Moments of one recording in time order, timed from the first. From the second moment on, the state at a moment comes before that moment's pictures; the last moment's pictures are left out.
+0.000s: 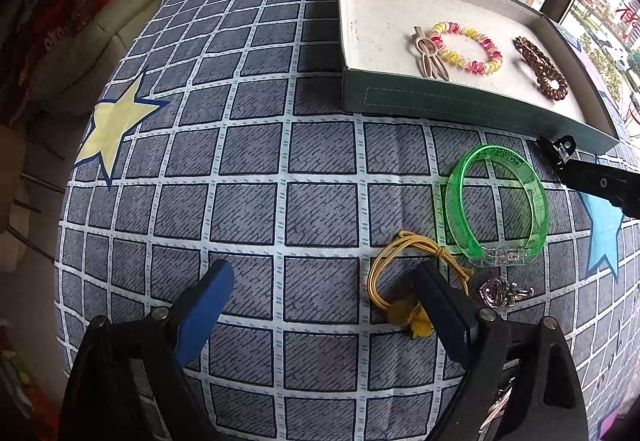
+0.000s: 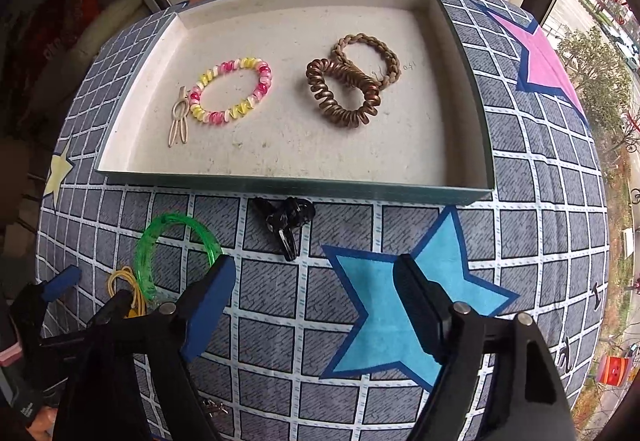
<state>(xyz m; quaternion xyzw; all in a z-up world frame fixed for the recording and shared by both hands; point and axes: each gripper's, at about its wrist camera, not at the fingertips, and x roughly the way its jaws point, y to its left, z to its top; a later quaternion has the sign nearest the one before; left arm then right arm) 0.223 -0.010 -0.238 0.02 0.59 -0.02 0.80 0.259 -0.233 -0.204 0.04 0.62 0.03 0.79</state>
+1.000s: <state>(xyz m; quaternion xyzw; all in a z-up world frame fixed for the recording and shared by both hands) 0.224 -0.060 -0.214 0.00 0.57 -0.11 0.82 0.281 -0.203 -0.210 0.08 0.60 0.05 0.79</state>
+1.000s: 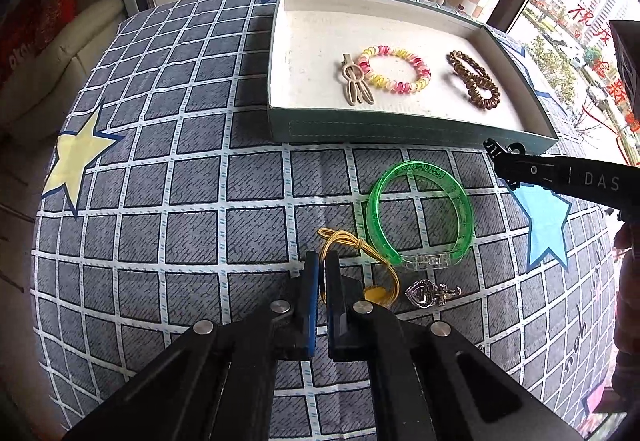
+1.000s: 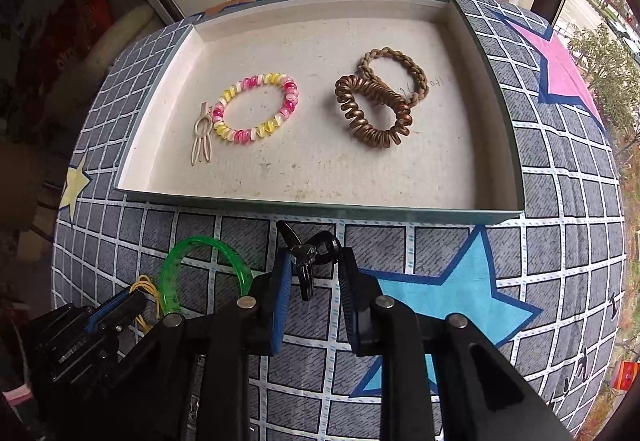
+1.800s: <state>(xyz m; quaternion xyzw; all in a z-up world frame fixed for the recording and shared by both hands) 0.218 -0.020 -0.204 0.01 0.56 -0.06 0.82 0.226 -0.258 -0.172 0.14 0.60 0.07 0.79</state>
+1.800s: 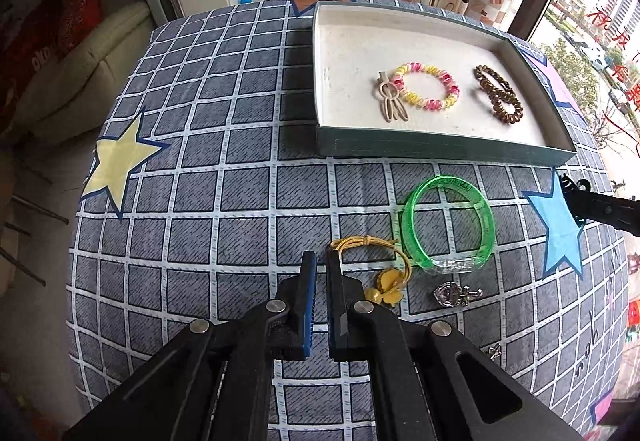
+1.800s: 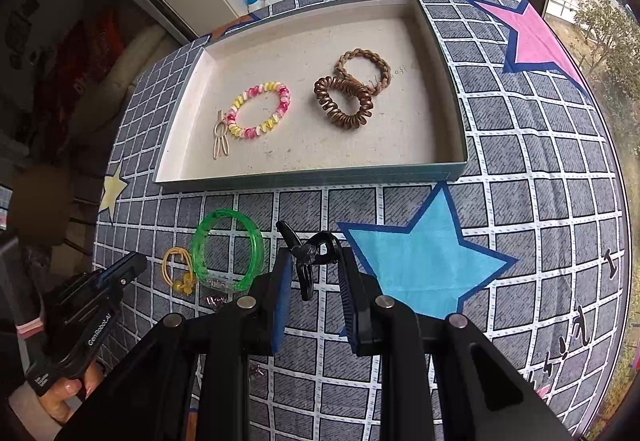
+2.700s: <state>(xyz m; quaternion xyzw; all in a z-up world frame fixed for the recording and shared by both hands) 0.235 -0.029 -0.248 0.03 0.59 -0.06 0.80 0.206 -0.263 -0.169 0.16 0.60 0.08 0.78</state>
